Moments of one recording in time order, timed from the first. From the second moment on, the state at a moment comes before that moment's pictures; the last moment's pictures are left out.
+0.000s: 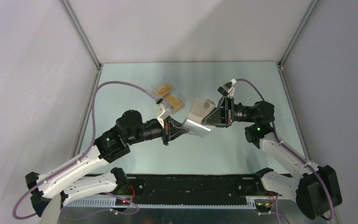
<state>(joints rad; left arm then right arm) -0.95 0.84 0.91 -0.18 0.27 -0.21 0.42 1.06 0.65 0.87 -1.12 1.70</state>
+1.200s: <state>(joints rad) -0.77 1.01 0.85 -0.13 0.36 -1.12 0.18 0.90 0.66 -0.19 -1.08 0.79</state>
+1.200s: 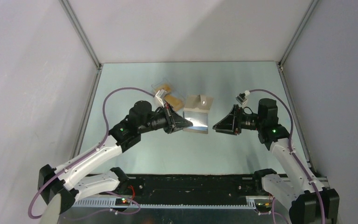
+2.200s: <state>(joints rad) -0.73 1.04 0.75 0.12 0.52 -1.36 0.25 0.98 0.66 0.02 -1.08 0.97</state>
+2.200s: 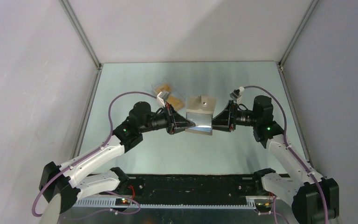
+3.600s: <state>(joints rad) -0.71 0.96 0.88 -0.29 0.31 -0.92 0.24 1.11 0.58 0.23 -1.03 1.36</state>
